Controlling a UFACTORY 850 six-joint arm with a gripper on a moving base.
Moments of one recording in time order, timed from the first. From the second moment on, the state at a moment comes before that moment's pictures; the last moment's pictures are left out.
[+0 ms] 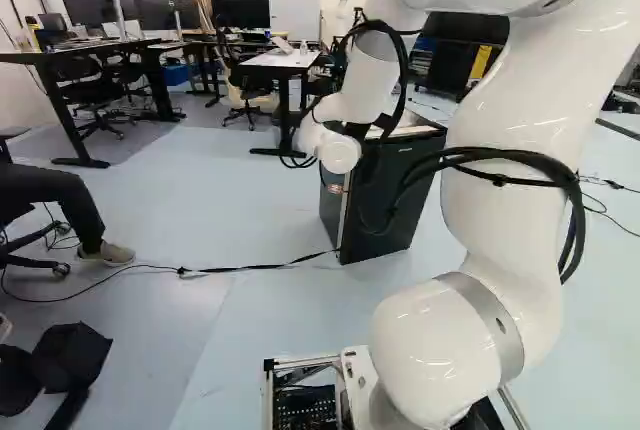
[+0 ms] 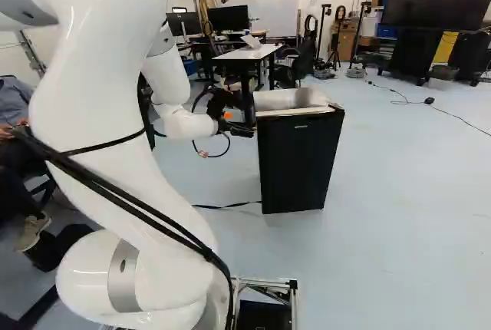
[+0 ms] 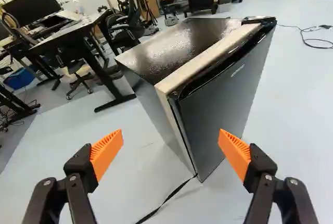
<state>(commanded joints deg) 11.4 -12.8 -33.8 44.3 50.0 0.0</state>
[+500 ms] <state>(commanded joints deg) 12.9 -16.7 -37.6 53.8 50.0 0.0</state>
